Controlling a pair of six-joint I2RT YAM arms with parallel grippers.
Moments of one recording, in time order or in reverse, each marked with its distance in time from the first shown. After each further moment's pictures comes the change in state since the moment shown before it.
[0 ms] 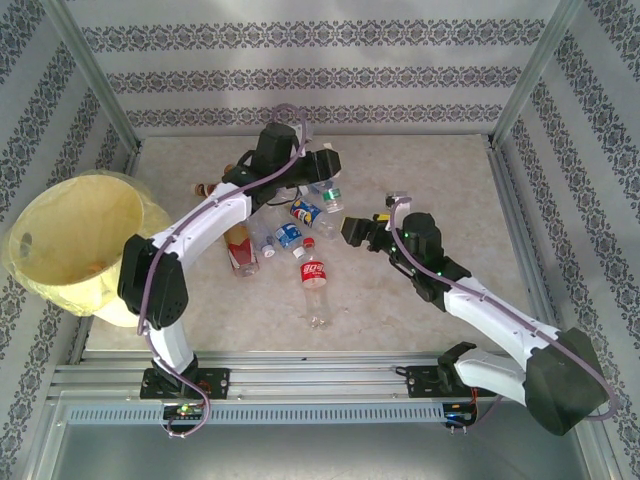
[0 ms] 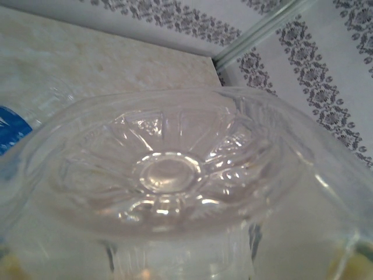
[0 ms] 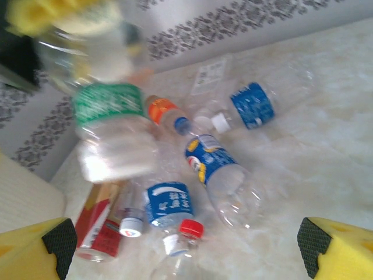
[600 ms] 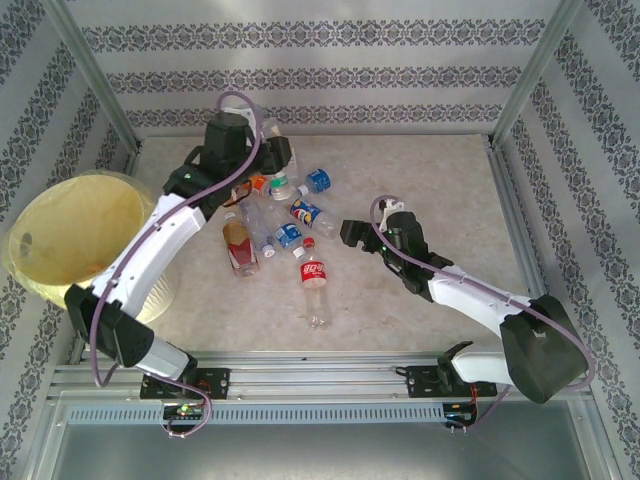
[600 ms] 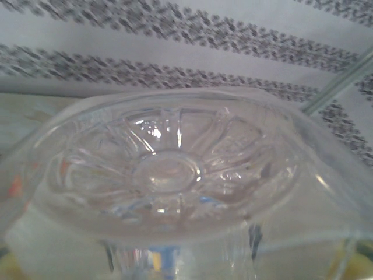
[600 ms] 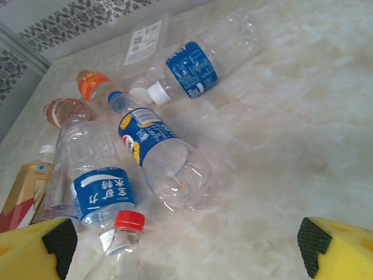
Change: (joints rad) left arm 0.073 -0.300 0.006 -0.297 -0.346 0.249; right arm 0.001 0.184 0.032 0.000 0.089 0.009
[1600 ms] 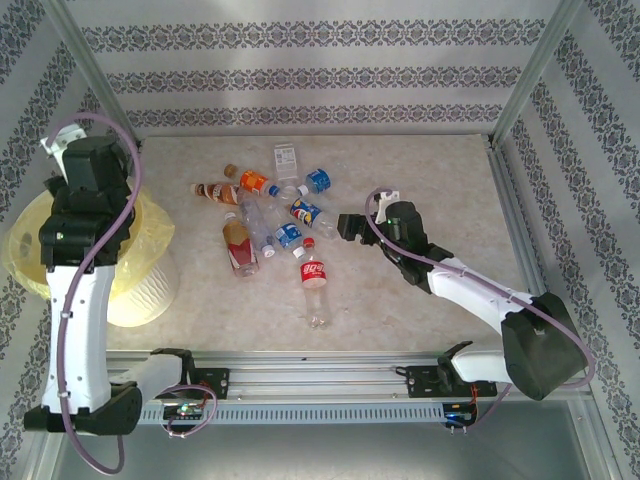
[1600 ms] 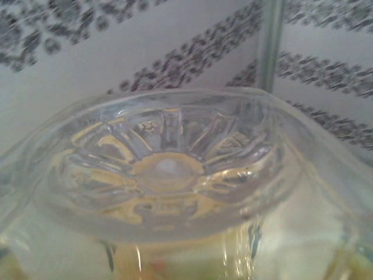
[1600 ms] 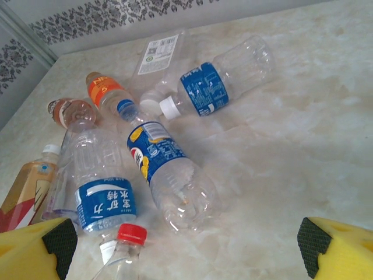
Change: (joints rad) left arm 0.449 -0.386 0.041 -0.468 -0.694 0.207; right arm -0.010 0.017 0.082 -0.048 -0.007 -0.112
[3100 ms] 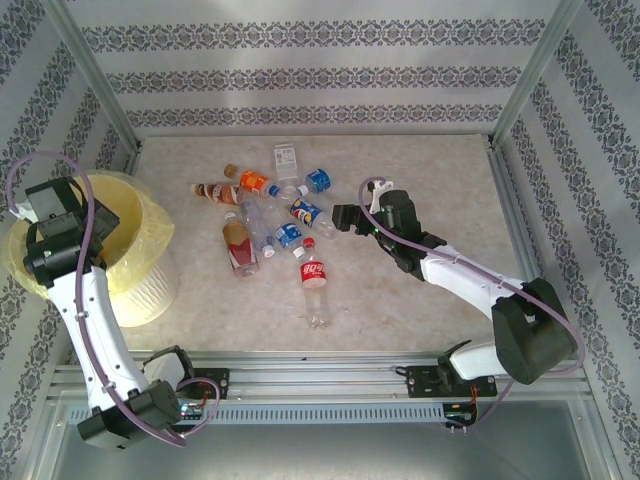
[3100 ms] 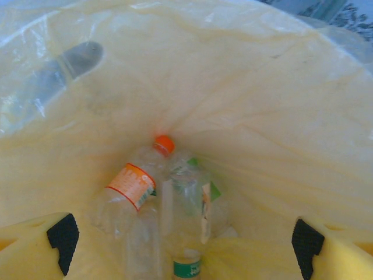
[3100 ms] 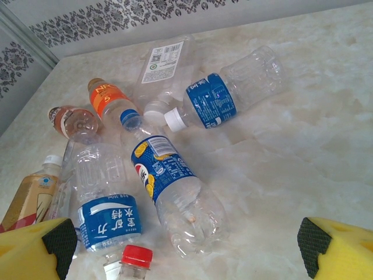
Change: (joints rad) left arm 0.492 -0.081 -0.240 -0.099 0.533 -0.208; right arm -0.006 0.091 0.100 -0.023 -0.017 0.000
